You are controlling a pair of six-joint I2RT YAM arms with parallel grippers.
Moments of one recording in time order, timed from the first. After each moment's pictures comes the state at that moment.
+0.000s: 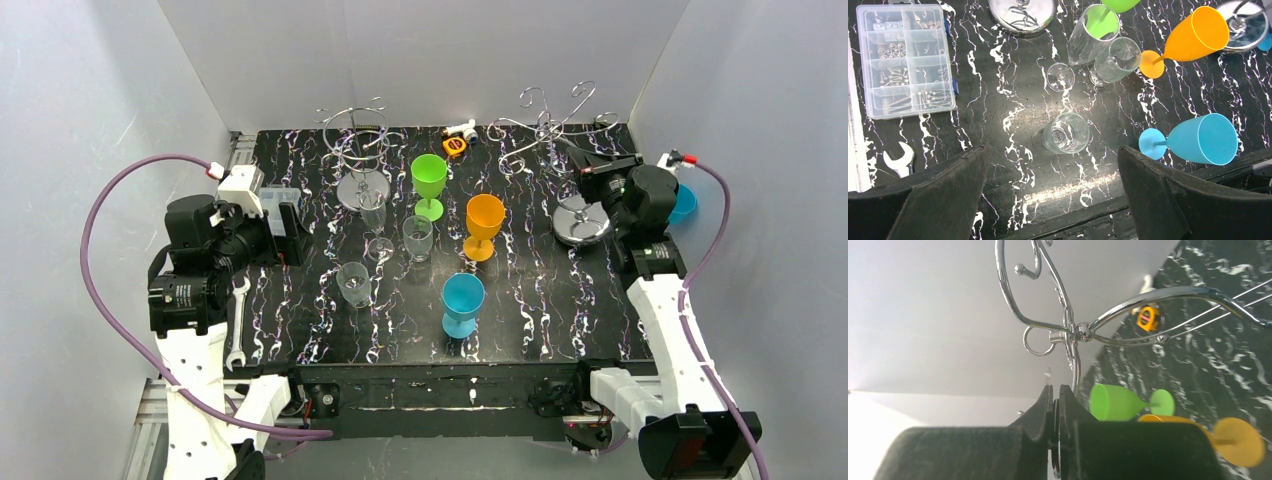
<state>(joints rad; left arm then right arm) 0.08 0.82 1.32 -1.05 0.38 -0.03 0.09 0.98 1.02 -0.15 -0.03 1.26</state>
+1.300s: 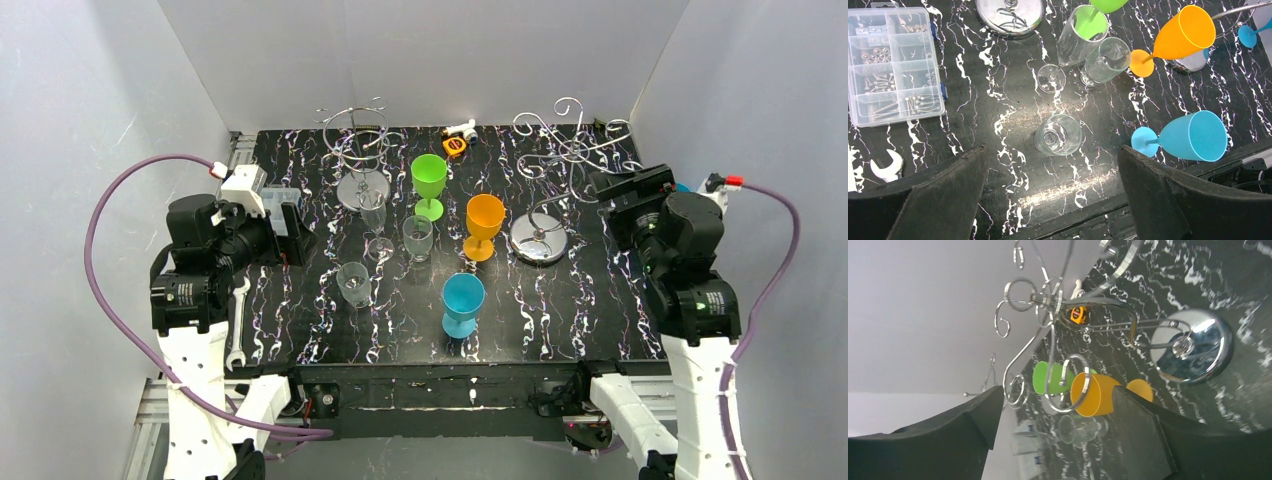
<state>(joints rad) 0.08 0.82 1.30 -1.03 0.43 -0.04 0.10 0.73 1.16 -0.71 0.12 1.11</state>
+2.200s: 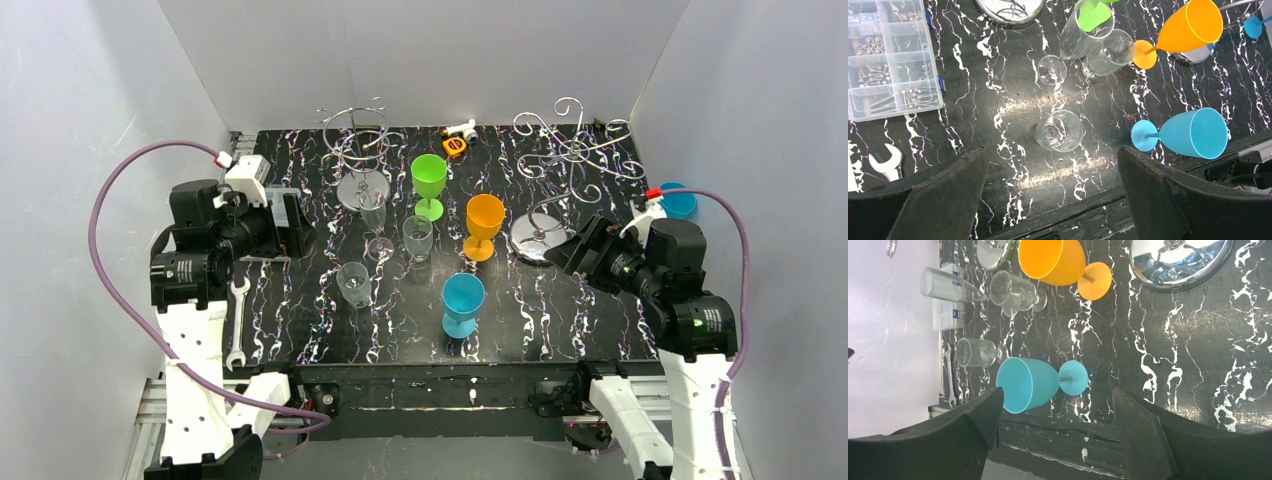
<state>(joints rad) 0.08 0.90 1.36 -1.09 0.43 -0.02 0.08 0.68 1.16 -1.07 -0.34 0.56</state>
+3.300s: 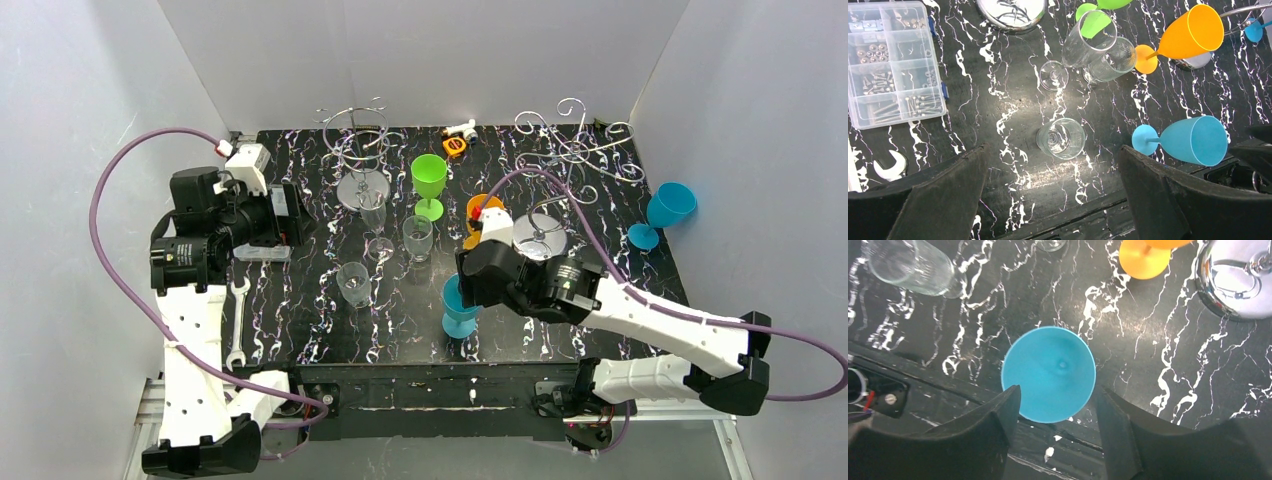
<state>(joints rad) 0.08 0.99 1.43 -1.08 0.43 -0.01 1.20 1.14 1.22 -0.92 0.47 0.71</state>
